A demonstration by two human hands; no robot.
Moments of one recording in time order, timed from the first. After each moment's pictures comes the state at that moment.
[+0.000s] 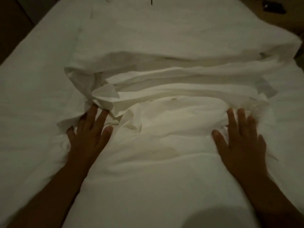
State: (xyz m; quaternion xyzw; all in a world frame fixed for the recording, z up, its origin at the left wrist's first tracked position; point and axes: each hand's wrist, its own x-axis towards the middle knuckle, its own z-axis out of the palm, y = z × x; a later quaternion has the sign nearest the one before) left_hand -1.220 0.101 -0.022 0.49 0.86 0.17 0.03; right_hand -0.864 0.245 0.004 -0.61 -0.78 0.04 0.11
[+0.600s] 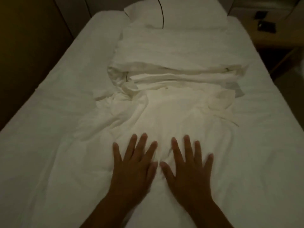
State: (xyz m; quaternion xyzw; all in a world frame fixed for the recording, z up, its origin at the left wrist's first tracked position) left_hand -0.994 -0.064 0.111 0.59 0.81 0.07 0.03; right_hand -0.847 0.019 0.103 -0.50 -0.86 0.10 0.01
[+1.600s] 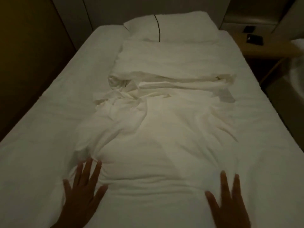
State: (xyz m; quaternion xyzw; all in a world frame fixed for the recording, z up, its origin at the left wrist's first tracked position) left_hand -1.073 -0.184 0.052 0.45 0.88 0.07 0.15; right_hand -0.702 0.005 0.053 -0.64 -0.74 0.20 0.05
